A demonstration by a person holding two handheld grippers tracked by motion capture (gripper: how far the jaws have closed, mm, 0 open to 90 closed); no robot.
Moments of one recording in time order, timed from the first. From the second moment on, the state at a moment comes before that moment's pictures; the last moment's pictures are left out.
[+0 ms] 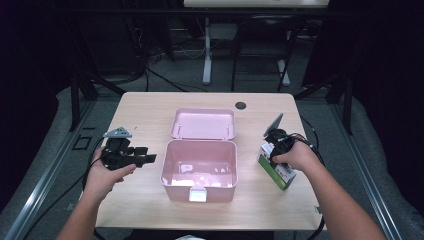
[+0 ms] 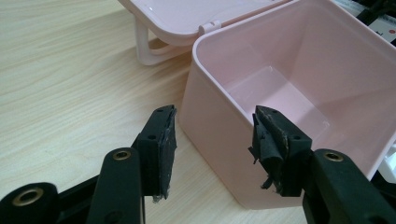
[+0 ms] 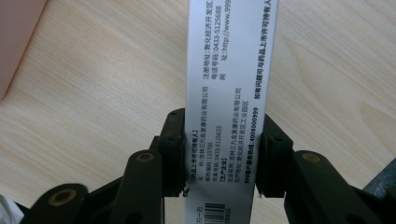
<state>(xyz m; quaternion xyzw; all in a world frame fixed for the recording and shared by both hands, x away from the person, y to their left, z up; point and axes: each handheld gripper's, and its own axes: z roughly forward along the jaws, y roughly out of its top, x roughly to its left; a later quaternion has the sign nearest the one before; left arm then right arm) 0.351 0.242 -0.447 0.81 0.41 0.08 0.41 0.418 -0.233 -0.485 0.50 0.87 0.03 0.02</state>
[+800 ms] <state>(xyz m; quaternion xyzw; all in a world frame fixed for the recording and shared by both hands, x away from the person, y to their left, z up) 0.350 0.244 -0.447 0.81 0.41 0.08 0.41 0.414 -0.232 -0.464 0.49 0.87 0.03 0.03</state>
